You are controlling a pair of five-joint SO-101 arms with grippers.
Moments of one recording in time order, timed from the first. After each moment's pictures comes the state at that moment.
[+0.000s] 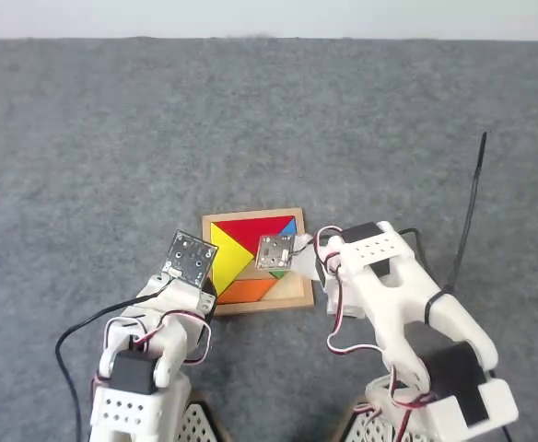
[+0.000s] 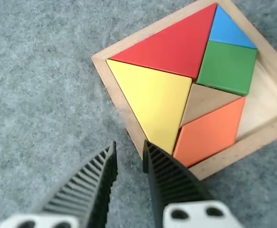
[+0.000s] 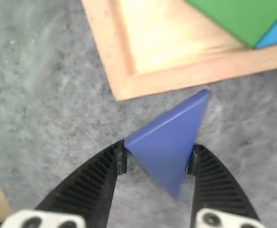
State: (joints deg) left arm 3.2 -102.5 96.9 69.4 -7.5; right arm -22.8 -7.5 48.1 59.5 60.5
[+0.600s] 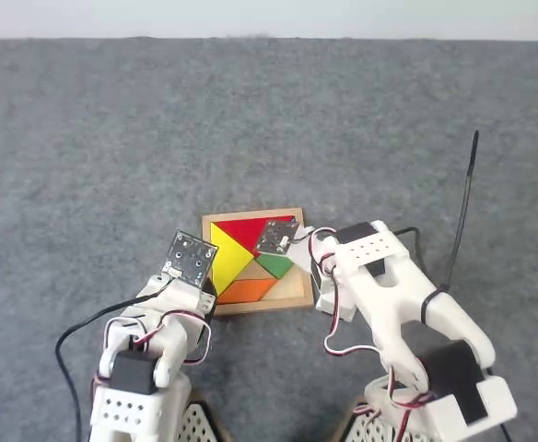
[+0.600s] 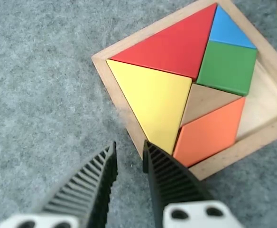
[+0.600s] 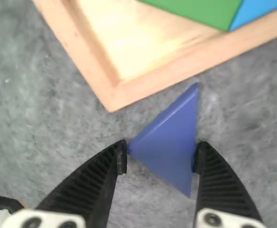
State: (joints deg) left arm 3.2 -102.5 96.9 69.4 -7.5; right arm -24.4 -7.4 47.6 61.1 45.5
